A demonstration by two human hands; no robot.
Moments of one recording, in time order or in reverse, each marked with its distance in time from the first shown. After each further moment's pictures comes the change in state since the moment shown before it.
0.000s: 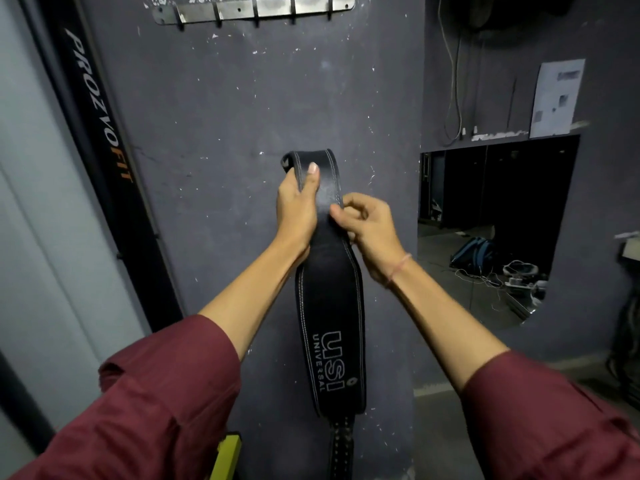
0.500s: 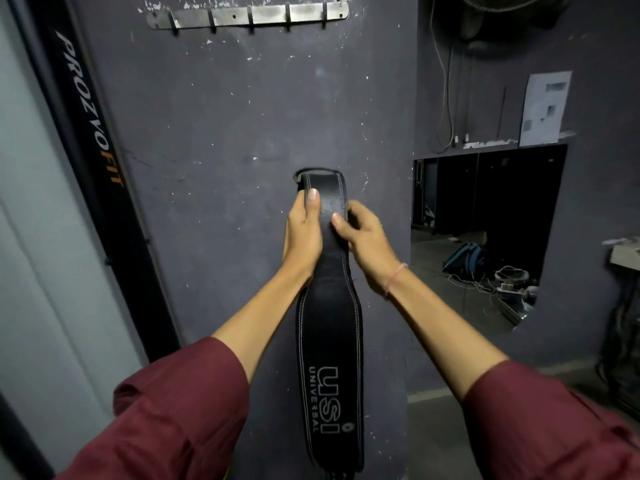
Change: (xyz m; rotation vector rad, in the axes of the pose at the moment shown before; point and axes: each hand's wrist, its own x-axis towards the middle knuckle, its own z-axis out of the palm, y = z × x) left_hand -0.016 -0.035 0.006 0.104 -0.091 0.042; right_hand -0.001 0.009 -0.007 -0.077 0.031 0.009
